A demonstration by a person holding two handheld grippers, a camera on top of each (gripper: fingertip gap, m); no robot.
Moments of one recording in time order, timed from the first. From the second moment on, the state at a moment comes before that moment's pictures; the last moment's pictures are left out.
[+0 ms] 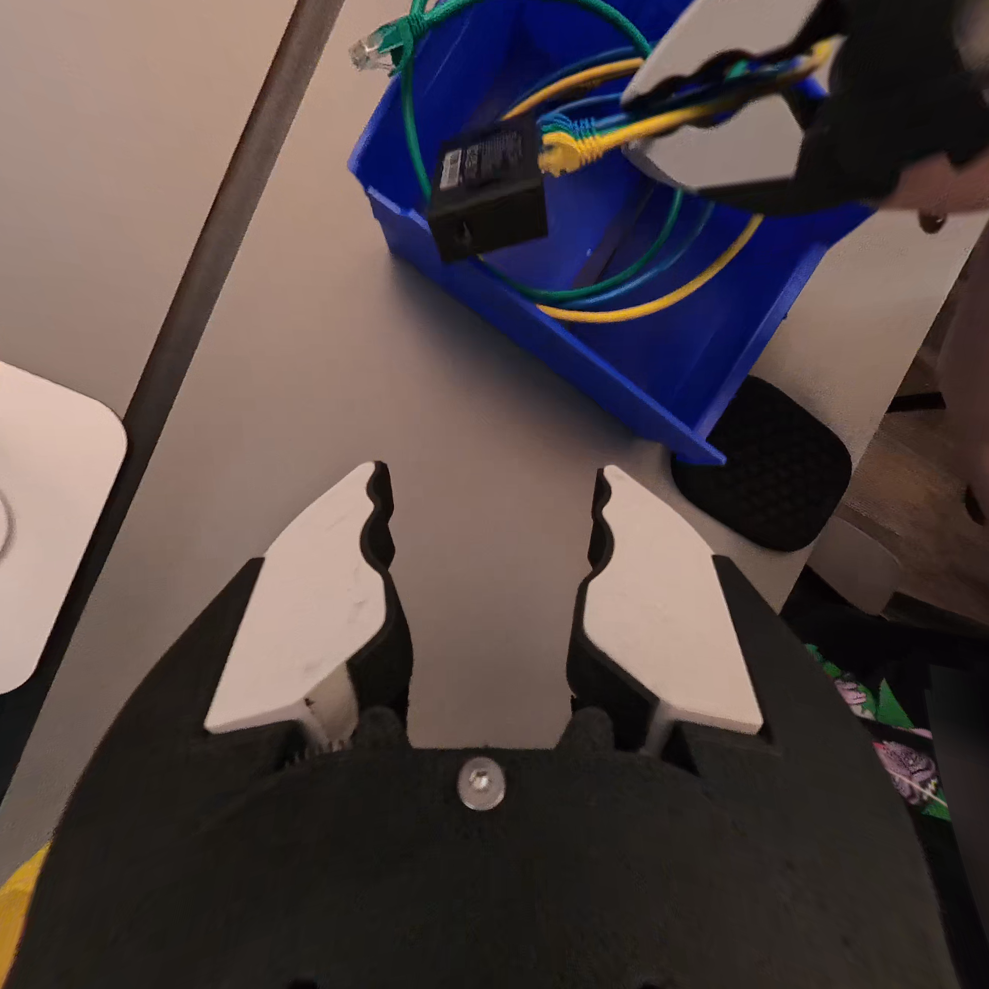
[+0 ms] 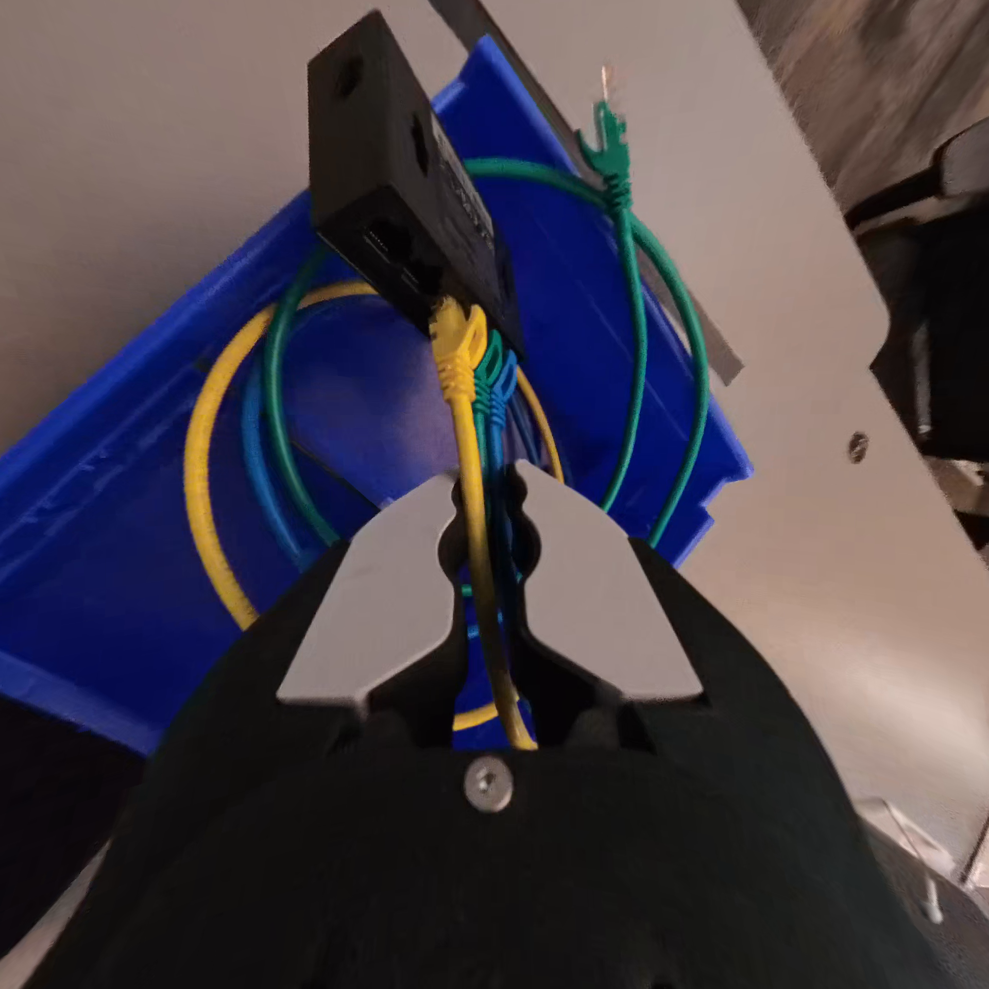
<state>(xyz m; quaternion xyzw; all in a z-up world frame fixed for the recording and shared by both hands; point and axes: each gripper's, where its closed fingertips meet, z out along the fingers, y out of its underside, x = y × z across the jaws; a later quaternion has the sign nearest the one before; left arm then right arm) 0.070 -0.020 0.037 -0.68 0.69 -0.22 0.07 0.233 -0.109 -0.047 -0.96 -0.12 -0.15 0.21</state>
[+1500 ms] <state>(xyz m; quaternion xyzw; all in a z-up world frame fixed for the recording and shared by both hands) -0.421 0.174 -0.085 -0.93 0.30 -0.16 0.14 0.247 -0.270 -0.139 -0.97 0.18 0.00 0.17</state>
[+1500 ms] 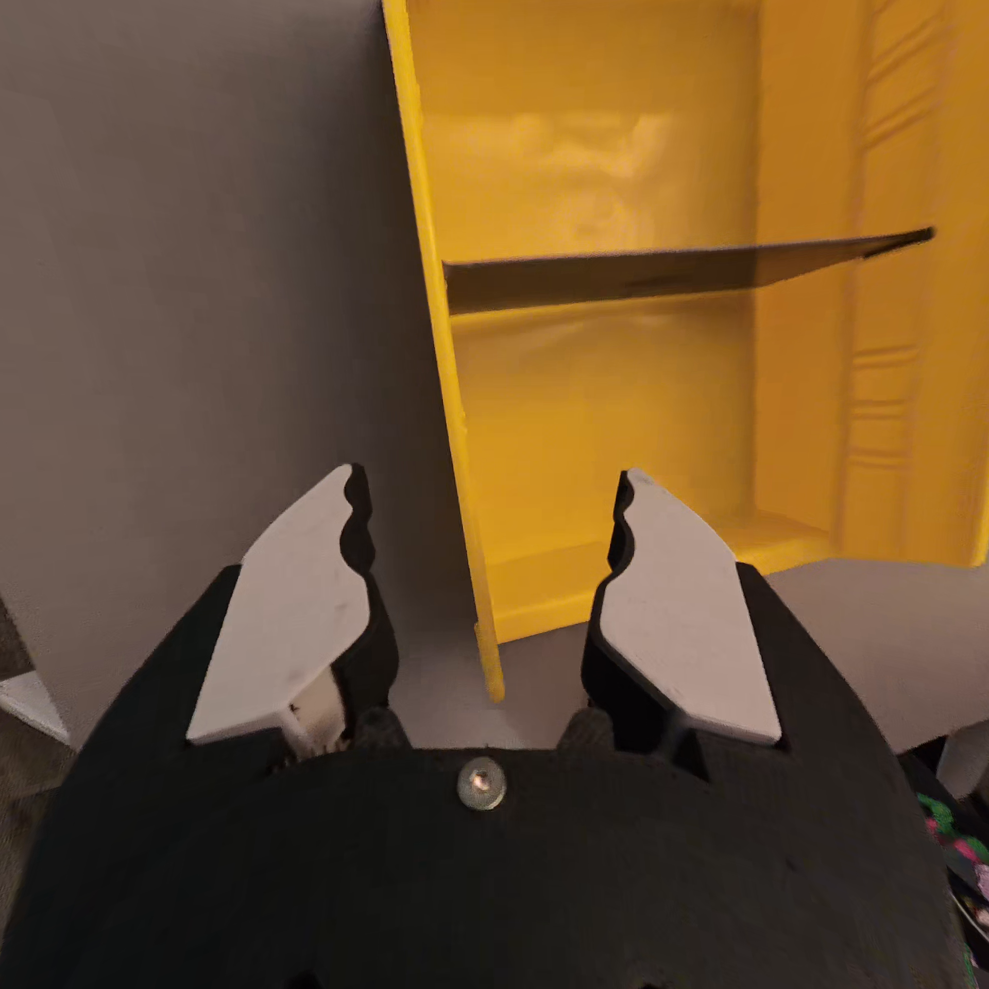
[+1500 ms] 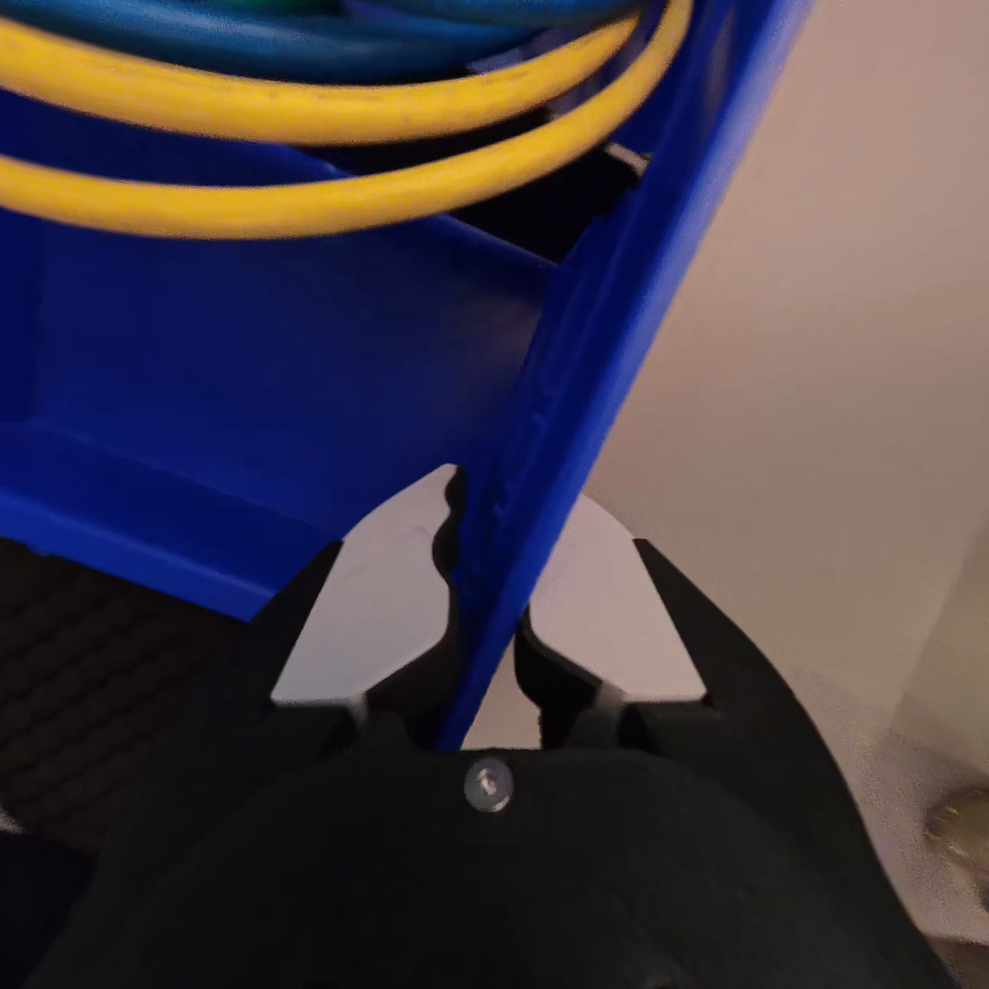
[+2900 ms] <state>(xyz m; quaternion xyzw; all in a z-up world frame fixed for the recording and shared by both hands) -0.333 0.049 -0.070 -0.86 0.50 -0.12 -0.02 -0.056 -0.062 0.112 -0.73 -0.07 0.04 0.68</state>
